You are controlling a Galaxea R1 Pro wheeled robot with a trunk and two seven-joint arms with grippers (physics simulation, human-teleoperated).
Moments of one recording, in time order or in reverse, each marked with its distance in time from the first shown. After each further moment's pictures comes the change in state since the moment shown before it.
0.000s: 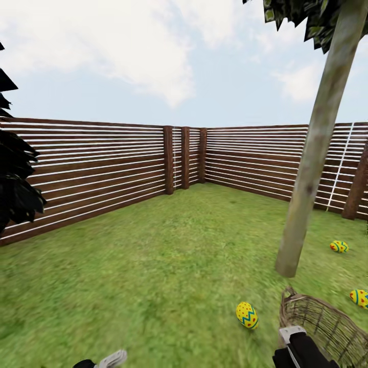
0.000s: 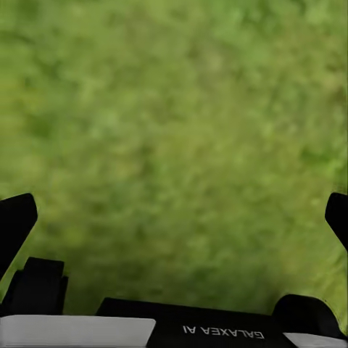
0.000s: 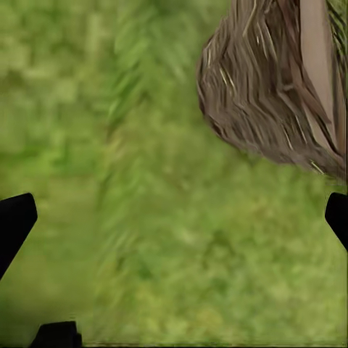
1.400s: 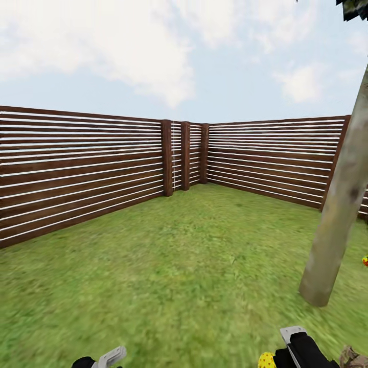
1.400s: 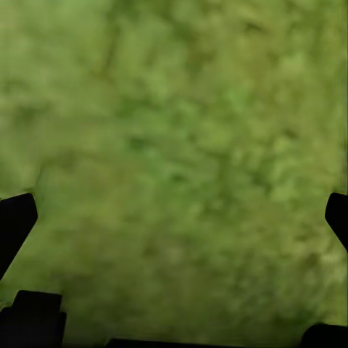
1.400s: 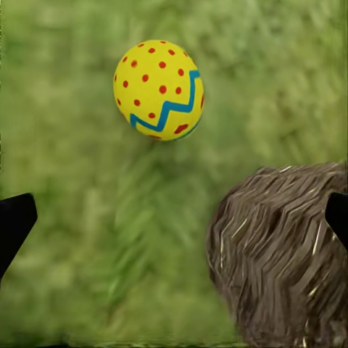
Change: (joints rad) left arm 0.000 0.002 0.000 -0.025 0.000 0.002 0.000; right arm 0.000 -0.002 -0.002 0.000 0.000 0.000 0.000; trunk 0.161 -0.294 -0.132
